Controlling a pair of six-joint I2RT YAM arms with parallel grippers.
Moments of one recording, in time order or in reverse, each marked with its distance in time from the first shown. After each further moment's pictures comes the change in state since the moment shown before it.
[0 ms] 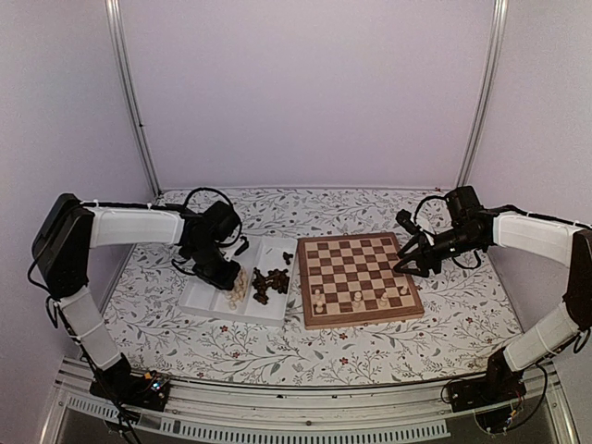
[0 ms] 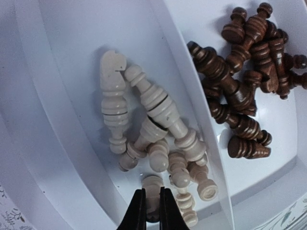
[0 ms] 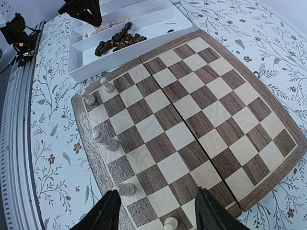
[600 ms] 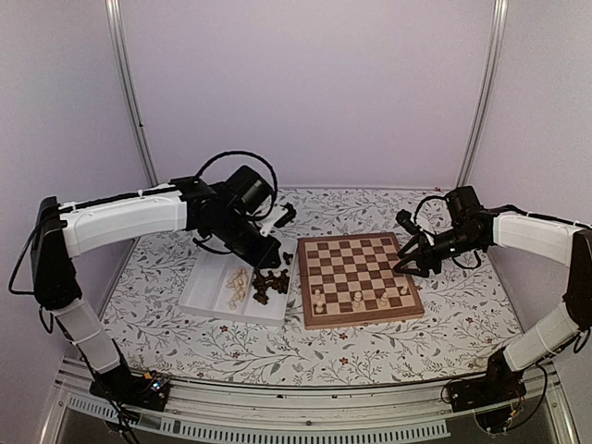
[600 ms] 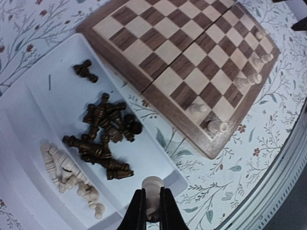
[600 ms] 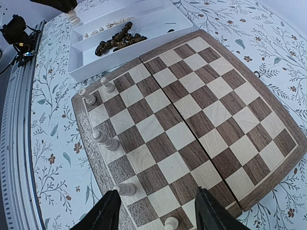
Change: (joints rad) left arm -0.192 -0.084 0.257 -0.071 0.108 -0.021; right arm 0.000 0.000 0.000 -0.002 -0.001 0.000
